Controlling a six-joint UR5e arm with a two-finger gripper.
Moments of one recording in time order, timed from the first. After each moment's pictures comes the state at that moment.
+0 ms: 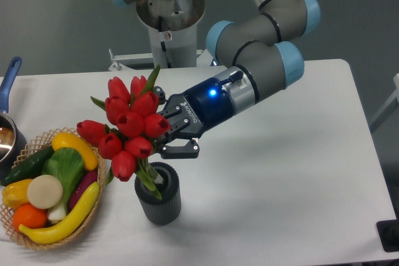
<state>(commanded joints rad) 2.56 -1.94 -1.67 -0.80 -0.04 1.15</state>
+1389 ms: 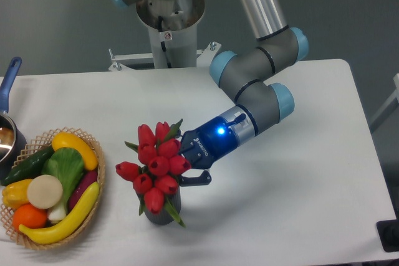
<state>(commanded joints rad) 2.59 -2.10 -1.77 -0.79 -0.03 1.39</state>
